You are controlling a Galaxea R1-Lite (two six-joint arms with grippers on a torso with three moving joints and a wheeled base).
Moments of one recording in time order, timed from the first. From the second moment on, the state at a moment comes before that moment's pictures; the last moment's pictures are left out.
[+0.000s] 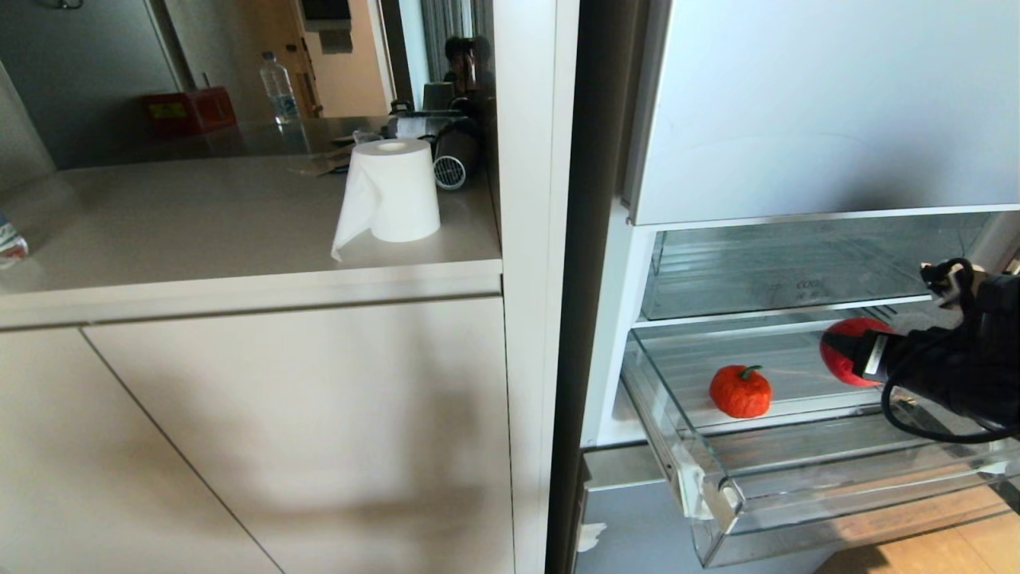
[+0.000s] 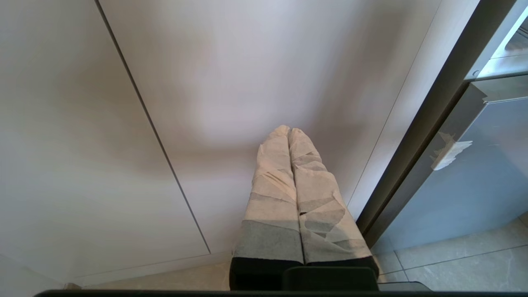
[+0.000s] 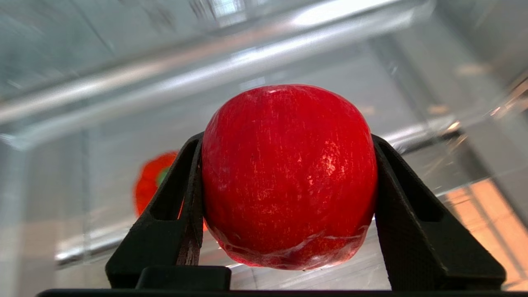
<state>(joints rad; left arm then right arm) -0.01 0.00 -0.07 0.17 0.01 0.00 -0.11 1.68 -0.65 -0.69 -0.02 0.14</state>
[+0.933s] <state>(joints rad) -0.01 0.00 -0.07 0.17 0.01 0.00 -0.11 1.61 -0.58 -0.76 -0.01 0.15</state>
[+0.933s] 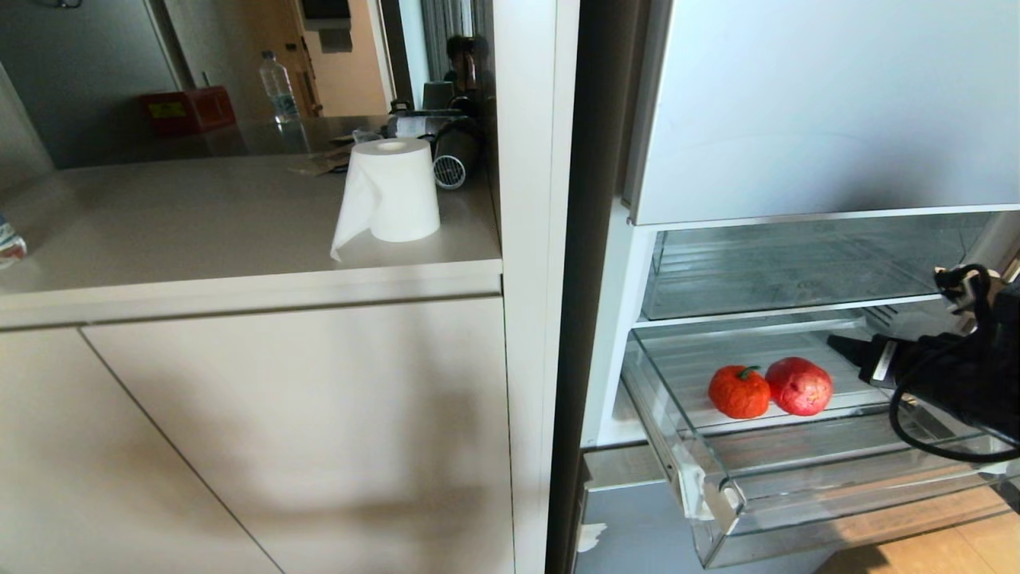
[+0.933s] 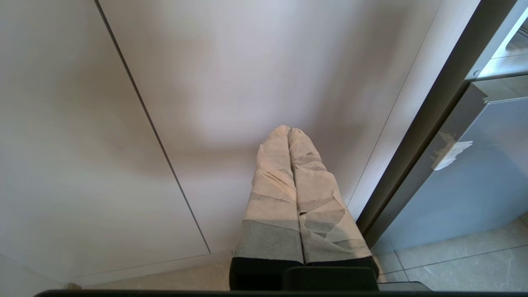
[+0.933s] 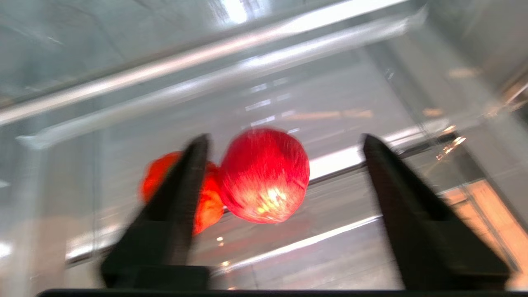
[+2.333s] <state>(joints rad) -0.01 0.00 -0.07 0.17 0.01 0.00 -0.10 1.19 -0.25 -0.22 0.12 0.02</state>
